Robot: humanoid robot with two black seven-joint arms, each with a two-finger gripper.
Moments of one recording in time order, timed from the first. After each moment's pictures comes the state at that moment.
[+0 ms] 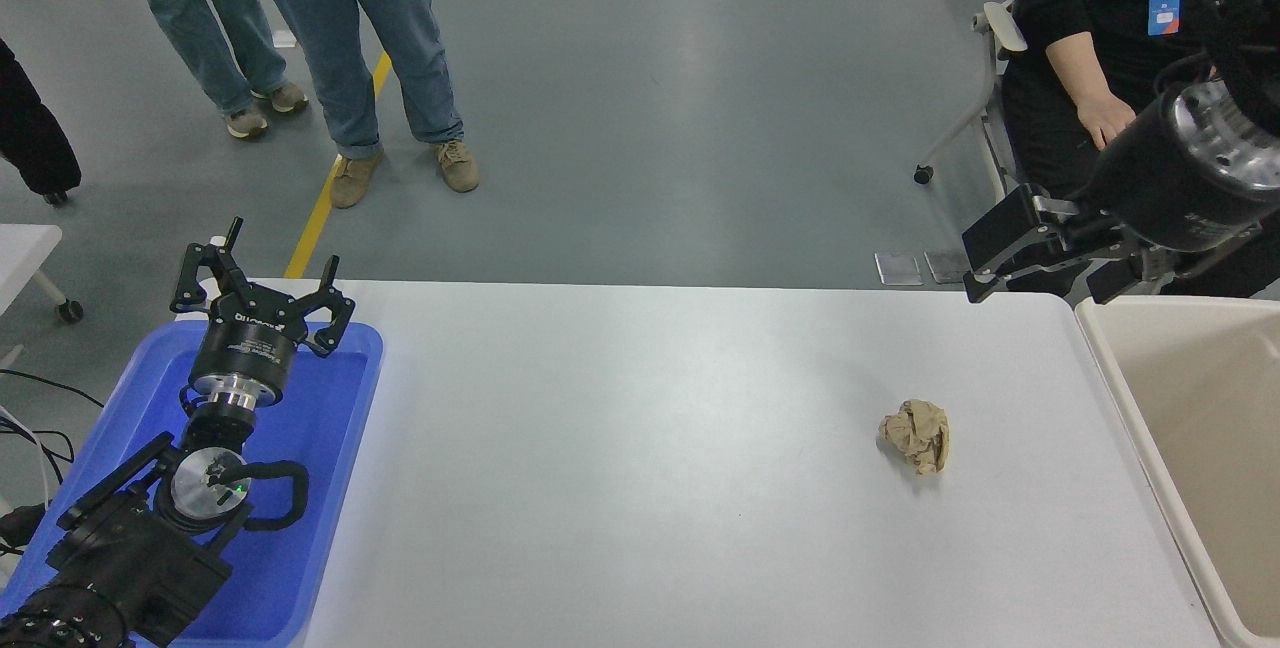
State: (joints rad) left arm -0.52 0.25 -0.99 -0.52 -0.07 -0.60 -0.42; right arm 2.44 -0.53 -1.25 1.55 -0.24 0.79 -0.10
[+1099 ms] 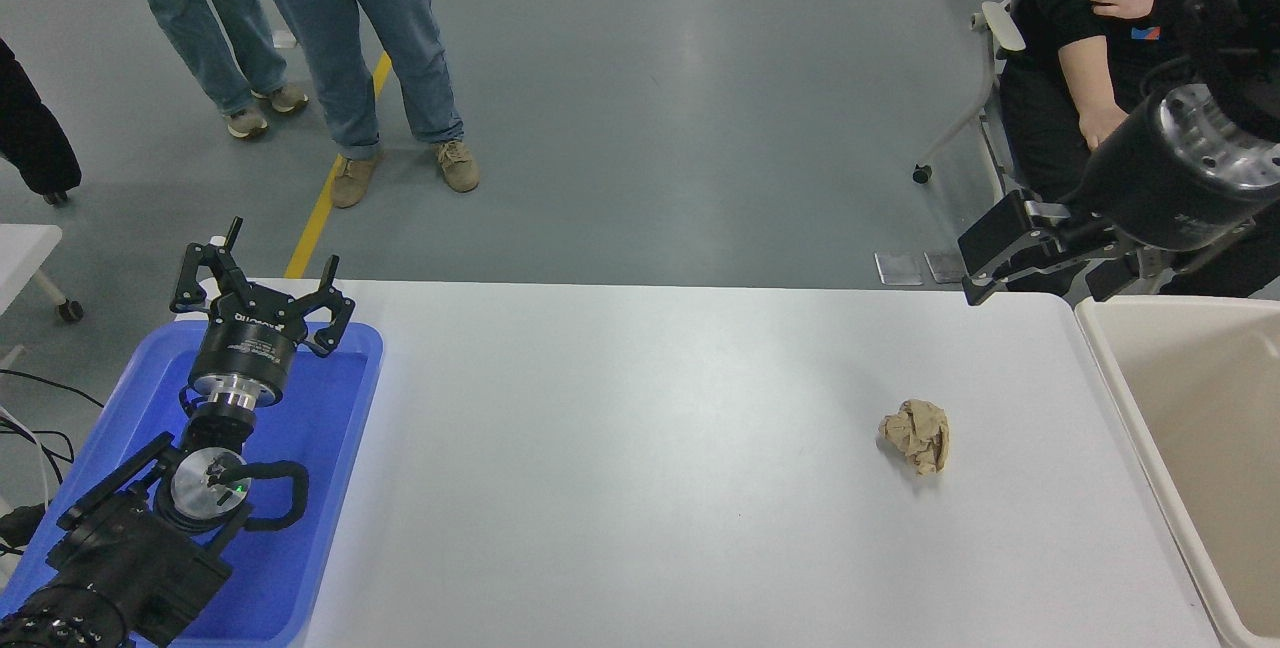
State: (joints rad) left arm -0.52 0.25 -0.99 -0.52 -0.07 -0.60 -0.42; right arm 2.42 -0.49 -1.25 1.53 -0.25 0.79 -0.10
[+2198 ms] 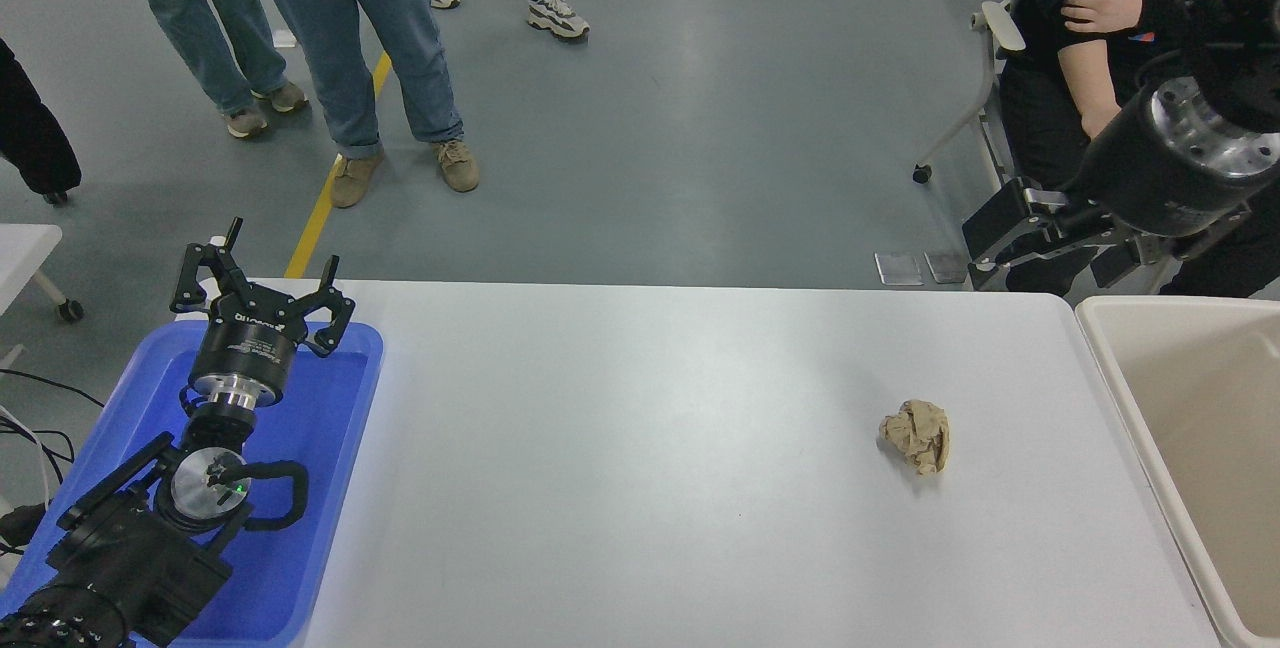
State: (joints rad) left arm -0.52 0.25 -0.99 -0.52 -0.07 -0.60 -0.42; right arm 2.36 -0.48 -1.26 1.44 -0.25 0.79 -0.09
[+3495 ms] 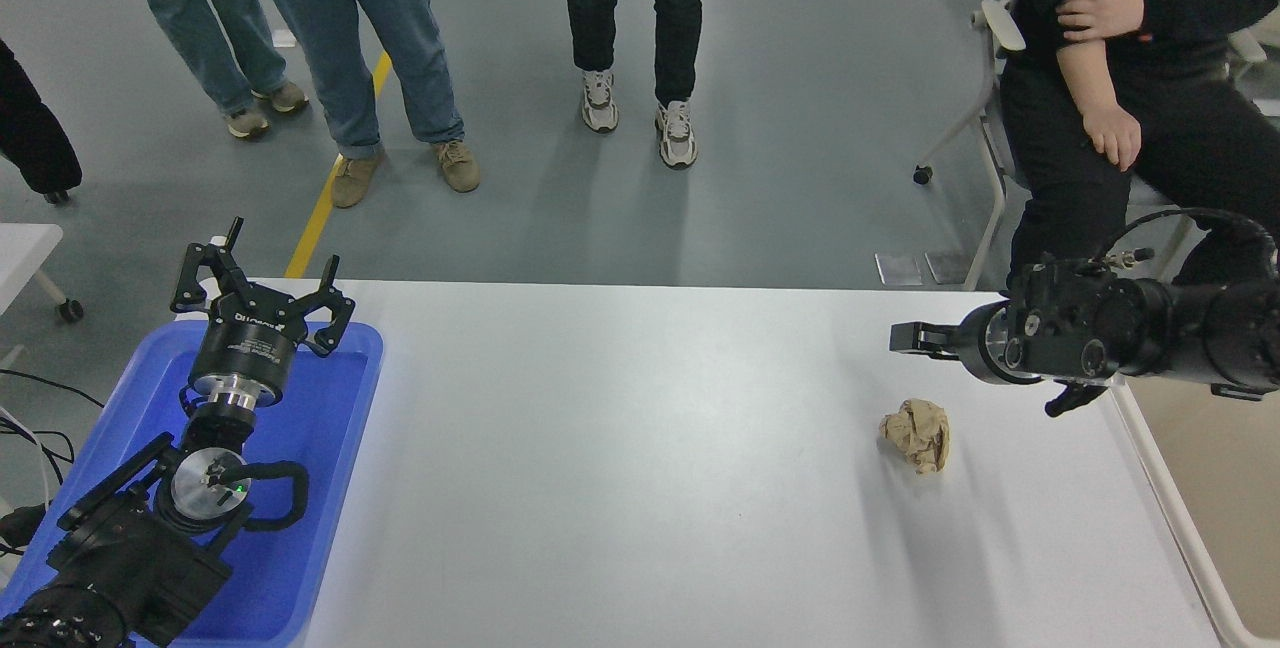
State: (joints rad) left arm -0.52 0.25 -0.99 -0.52 -0.07 -0.60 -0.42; right arm 1.32 -0.26 -1.05 0.88 -0.26 -0.01 -0.08
